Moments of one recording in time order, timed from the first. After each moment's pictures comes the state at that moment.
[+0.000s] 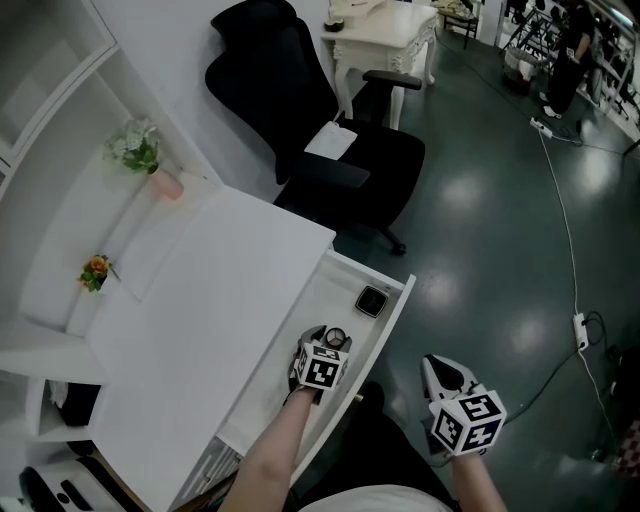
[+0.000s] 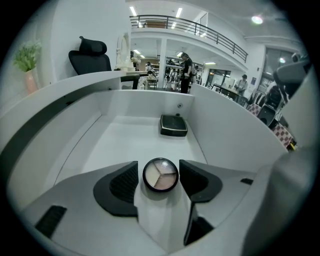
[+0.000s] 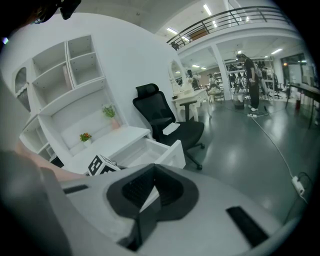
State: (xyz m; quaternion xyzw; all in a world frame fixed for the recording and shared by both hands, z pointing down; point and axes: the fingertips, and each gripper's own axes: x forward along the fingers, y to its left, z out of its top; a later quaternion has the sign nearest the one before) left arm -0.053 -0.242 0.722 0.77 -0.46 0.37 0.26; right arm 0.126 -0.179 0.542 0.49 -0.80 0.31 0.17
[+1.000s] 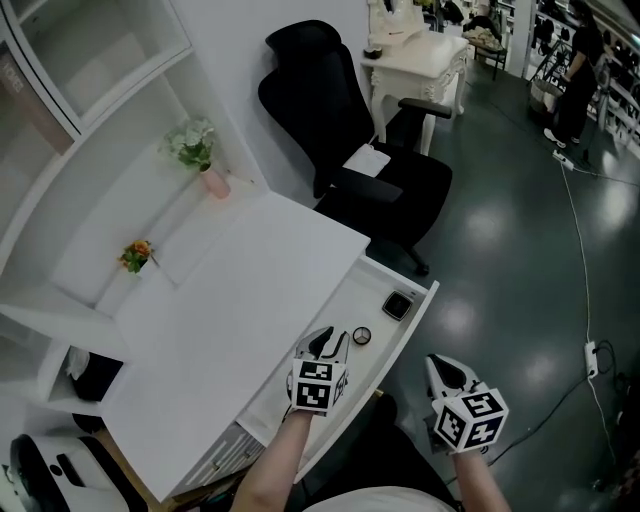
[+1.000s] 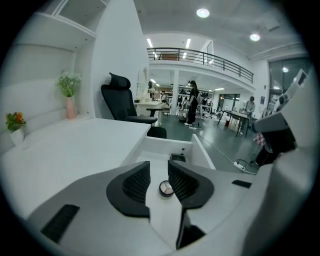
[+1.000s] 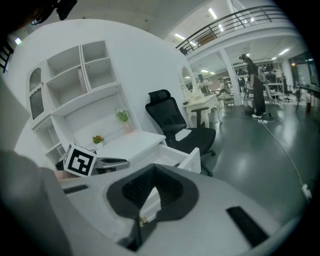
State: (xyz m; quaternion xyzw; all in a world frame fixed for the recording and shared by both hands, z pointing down) left arm -0.101 -0.211 0.574 0.77 -0.56 0.23 0.20; right arm 0.085 -0.160 0.508 0.45 -0.83 0.28 0.14
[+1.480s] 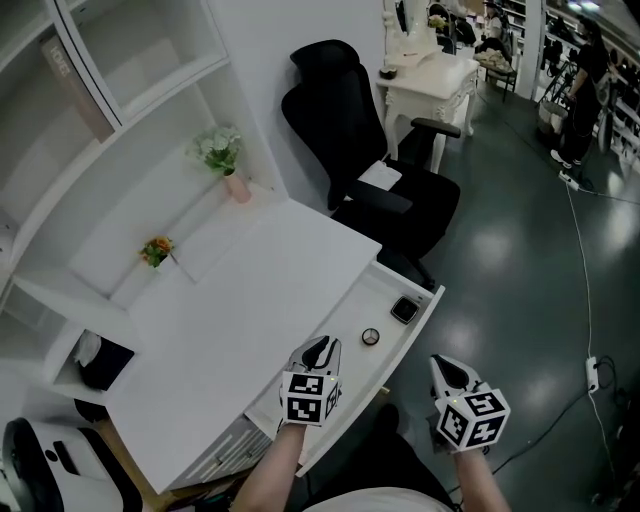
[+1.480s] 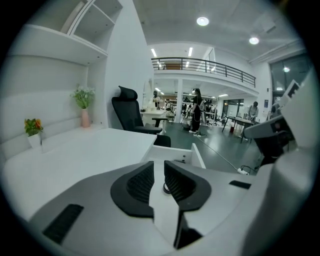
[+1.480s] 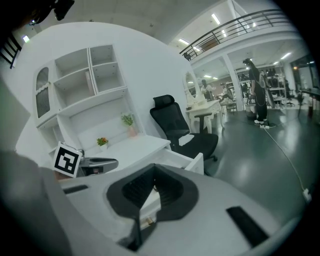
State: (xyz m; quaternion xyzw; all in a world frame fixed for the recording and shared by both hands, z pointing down) left arm -0.130 -0.165 0.525 0.76 -0.60 0.19 0.18; right arm 0.076 -0.142 0.485 0.45 -0.85 0.26 0.13
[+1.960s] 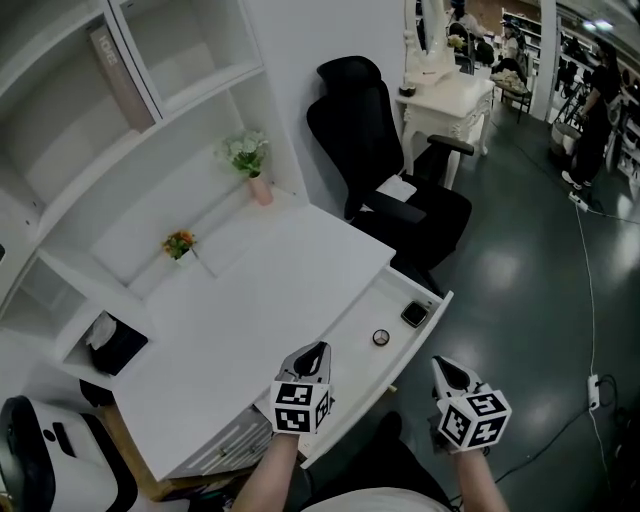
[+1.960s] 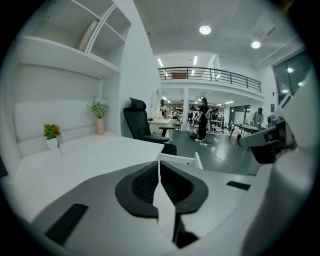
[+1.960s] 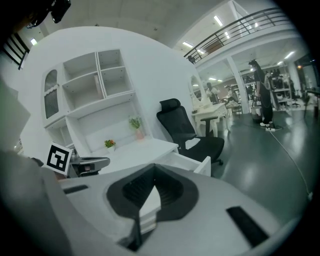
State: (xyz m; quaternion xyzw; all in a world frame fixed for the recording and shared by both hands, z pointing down) left arm -0.160 -0.116 0.479 0.74 -0.64 0.15 0.16; right arm 0.061 -0.120 0.465 0.43 -0.86 0.24 0.11
